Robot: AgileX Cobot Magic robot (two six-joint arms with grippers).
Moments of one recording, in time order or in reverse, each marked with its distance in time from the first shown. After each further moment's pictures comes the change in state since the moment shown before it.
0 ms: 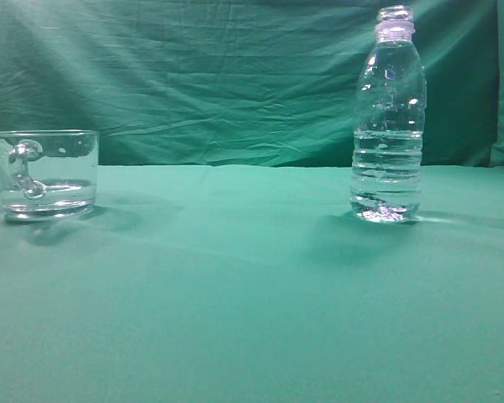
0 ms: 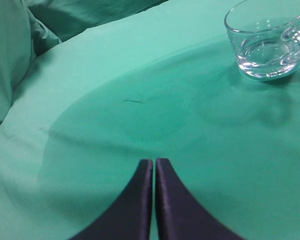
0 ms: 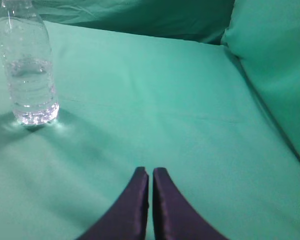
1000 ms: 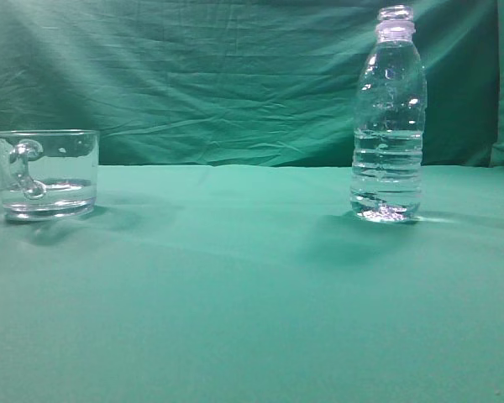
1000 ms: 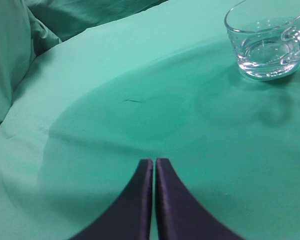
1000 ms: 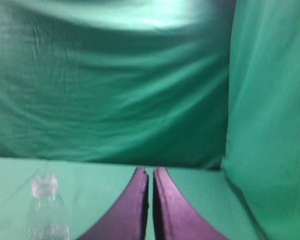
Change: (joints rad) left arm 0.000 0.000 0.000 0.000 0.000 0.000; right arm -0.002 0.189 -0.232 -0.124 -0.259 0.238
